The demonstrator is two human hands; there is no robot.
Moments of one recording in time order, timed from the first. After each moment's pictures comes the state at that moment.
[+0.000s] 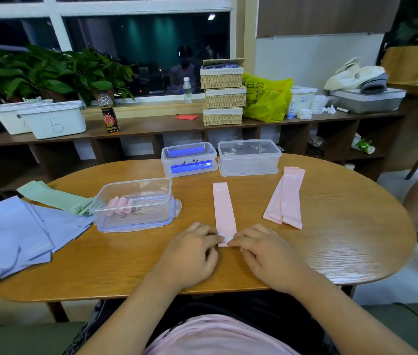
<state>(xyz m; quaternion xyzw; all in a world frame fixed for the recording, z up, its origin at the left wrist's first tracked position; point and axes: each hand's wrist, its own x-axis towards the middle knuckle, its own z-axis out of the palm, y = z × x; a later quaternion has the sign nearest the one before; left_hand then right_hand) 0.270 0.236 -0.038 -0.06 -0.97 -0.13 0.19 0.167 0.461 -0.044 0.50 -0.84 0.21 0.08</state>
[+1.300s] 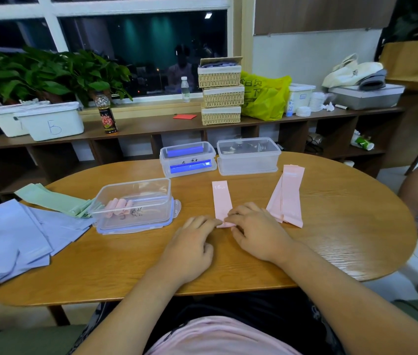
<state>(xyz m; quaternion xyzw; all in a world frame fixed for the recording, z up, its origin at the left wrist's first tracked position) 0.256 0.231 -0.039 0.00 -0.97 -0.17 0.16 0.120 0.420 -0.037 0.46 -0.87 0.16 0.09</state>
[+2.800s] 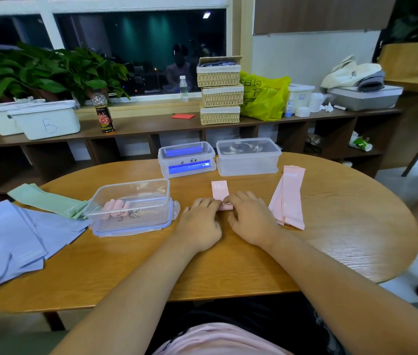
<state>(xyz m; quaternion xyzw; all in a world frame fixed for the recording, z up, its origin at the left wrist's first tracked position) 0.182 0.224 -0.027 0.05 -0.98 -0.13 0.12 0.084 0.384 -0.042 0.39 -0.89 0.18 0.14</state>
